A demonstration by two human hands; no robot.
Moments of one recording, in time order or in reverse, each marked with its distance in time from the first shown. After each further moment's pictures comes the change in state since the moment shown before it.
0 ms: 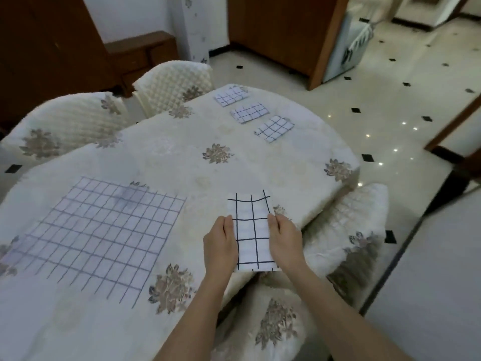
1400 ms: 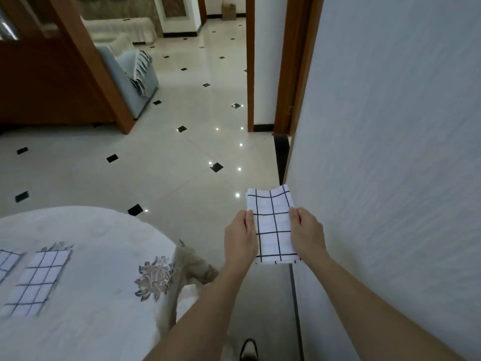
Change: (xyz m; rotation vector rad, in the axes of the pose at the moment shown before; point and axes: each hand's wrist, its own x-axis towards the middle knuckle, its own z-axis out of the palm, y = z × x) left_hand 0.005 0.312 0.537 0.041 -0.798 0.458; right_hand 0.186 0.269 -0.451 0.118 0.779 0.512
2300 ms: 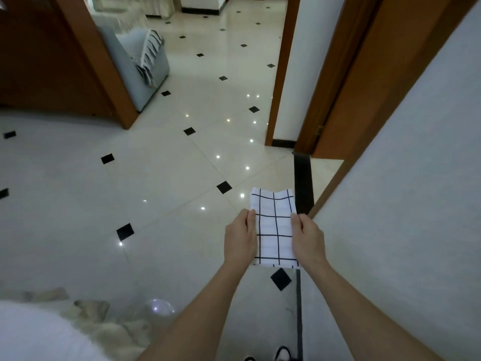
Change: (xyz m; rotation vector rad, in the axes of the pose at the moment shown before) left_hand 0.404 0.008 0.026 -0.072 0.015 -0.099; right_hand 0.368 -0.110 0.139 -0.055 -0.083 -0.038
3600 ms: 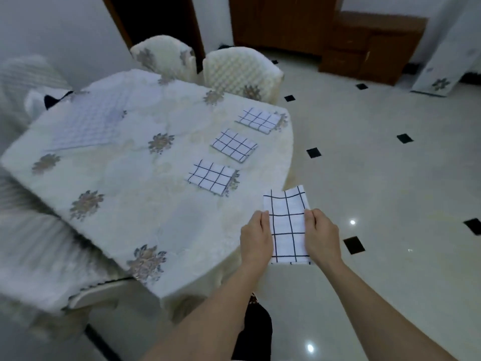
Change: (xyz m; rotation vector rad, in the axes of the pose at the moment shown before) left_hand 0.038 -0.164 -0.271 -0.188 1.729 -0.957; right_hand -0.042 -0.275 0.447 -0.238 -1.583 -1.087
